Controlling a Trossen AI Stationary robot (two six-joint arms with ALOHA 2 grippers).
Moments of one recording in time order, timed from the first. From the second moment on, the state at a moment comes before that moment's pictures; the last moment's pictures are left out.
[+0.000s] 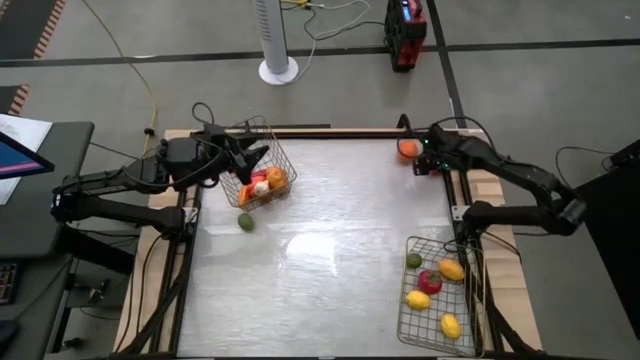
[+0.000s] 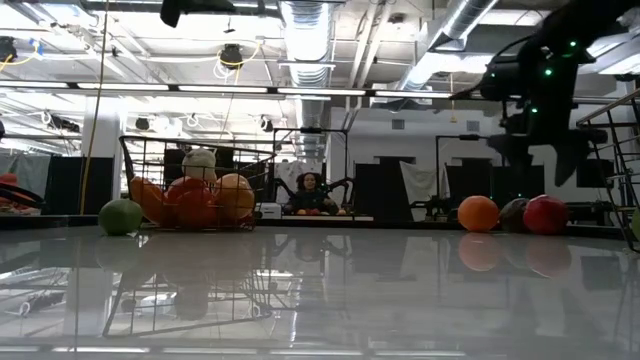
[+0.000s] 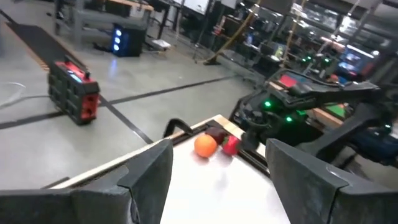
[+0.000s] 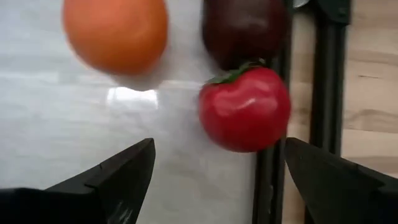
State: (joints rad) left arm 0.14 0.88 1.00 -0.24 -0.44 -0.45; right arm -0.86 1.10 0.72 -0.87 0.33 0.55
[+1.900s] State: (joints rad) left arm 0.14 0.88 1.00 -0.27 -0.40 -0.43; right arm -0.94 1.09 0.48 -0.64 0.18 0.62
